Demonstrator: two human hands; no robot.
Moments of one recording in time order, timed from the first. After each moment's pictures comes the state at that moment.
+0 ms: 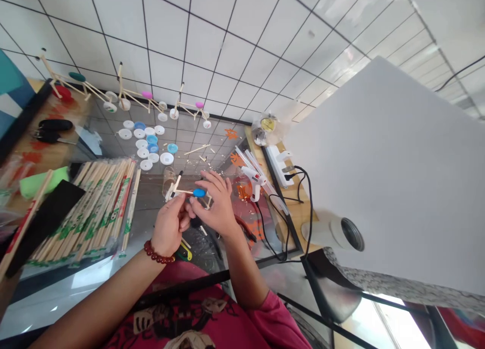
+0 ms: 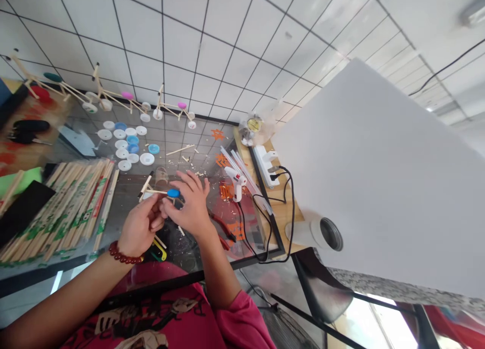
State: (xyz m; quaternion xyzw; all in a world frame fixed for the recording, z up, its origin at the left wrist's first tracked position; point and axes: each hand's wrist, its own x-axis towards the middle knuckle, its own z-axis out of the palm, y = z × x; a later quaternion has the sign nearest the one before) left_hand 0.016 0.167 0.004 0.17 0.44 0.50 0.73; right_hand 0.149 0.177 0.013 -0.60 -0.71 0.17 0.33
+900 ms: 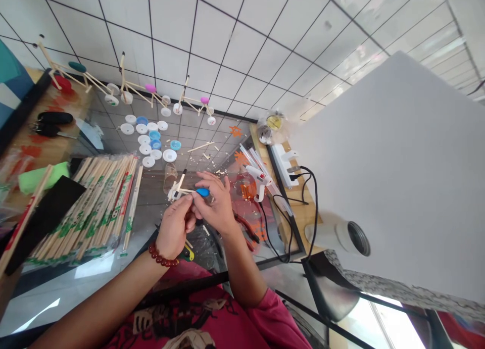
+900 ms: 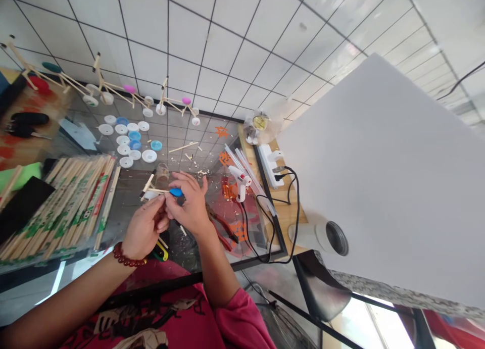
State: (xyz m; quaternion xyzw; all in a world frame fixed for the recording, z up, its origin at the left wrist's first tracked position) left_hand 0.020 0.163 -0.002 0.18 0.43 0.50 0.73; right_hand 0.142 0.184 0.002 -0.58 -0.69 0.22 0.37
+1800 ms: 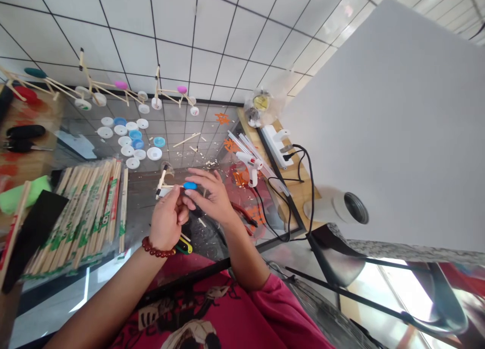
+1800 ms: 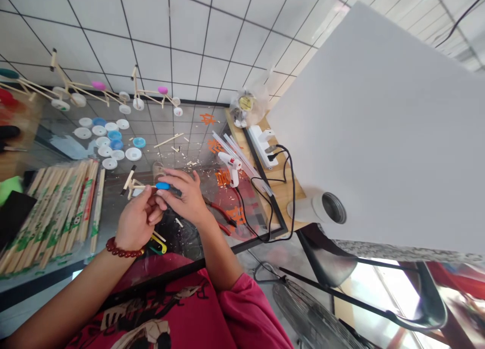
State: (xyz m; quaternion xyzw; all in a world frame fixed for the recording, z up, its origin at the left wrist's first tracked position) left_hand 0.023 0.174 -0.001 0.20 0.44 0.48 0.73; right_hand 0.161 0.179 -0.003 -0.55 -0.69 0.27 0.40
